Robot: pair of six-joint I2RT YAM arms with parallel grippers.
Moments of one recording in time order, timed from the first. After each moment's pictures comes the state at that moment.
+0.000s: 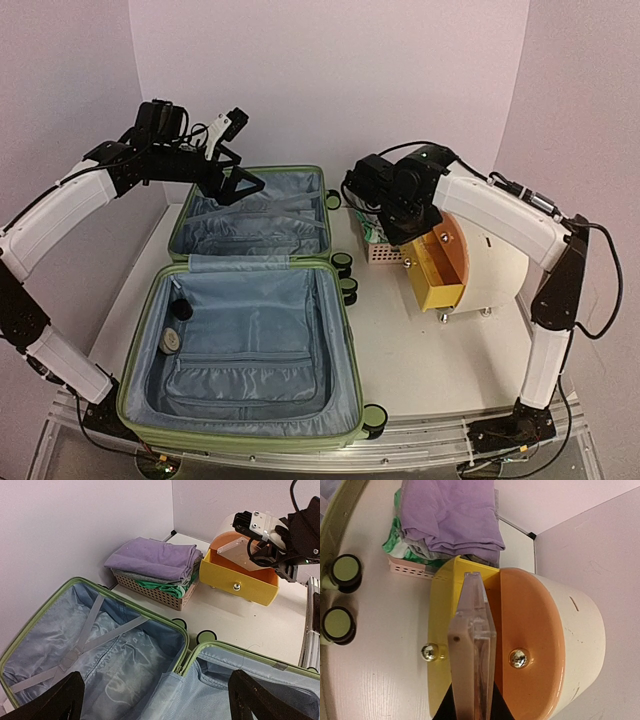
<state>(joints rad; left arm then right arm) -0.50 1.48 1.59 -0.55 0.42 0.30 0.85 1.93 2.01 -1.41 0.80 0.46</state>
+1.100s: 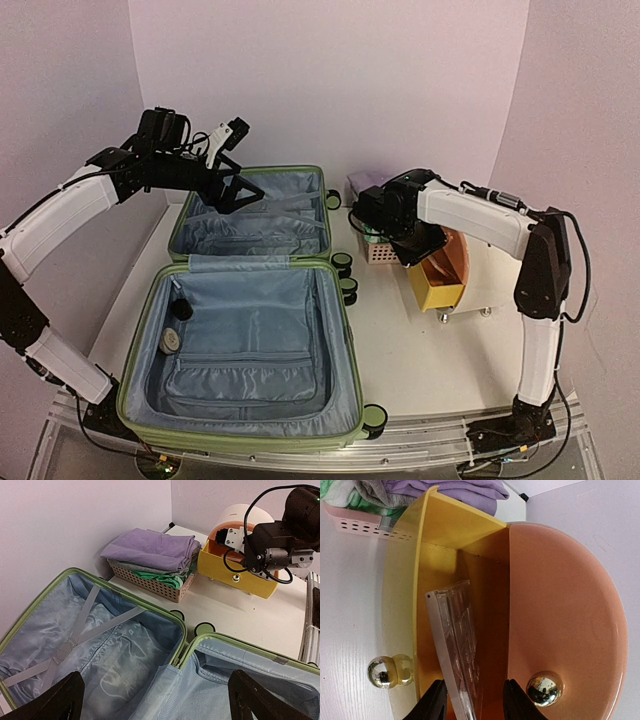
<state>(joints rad) -0.50 1.47 1.53 -0.54 0.42 0.30 0.74 2.03 1.87 -1.41 0.82 0.46</state>
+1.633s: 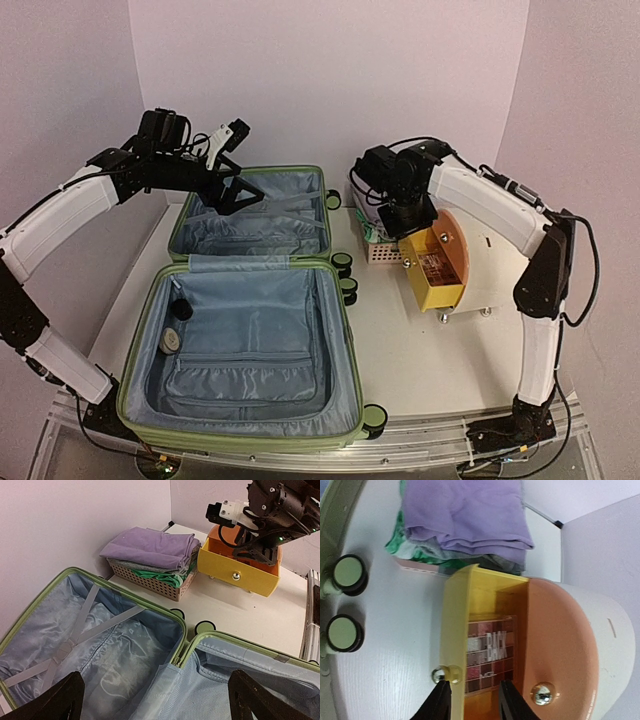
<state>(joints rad) -0.50 1.47 1.53 -0.54 0.42 0.30 0.74 2.03 2.11 -1.39 0.66 0.38</state>
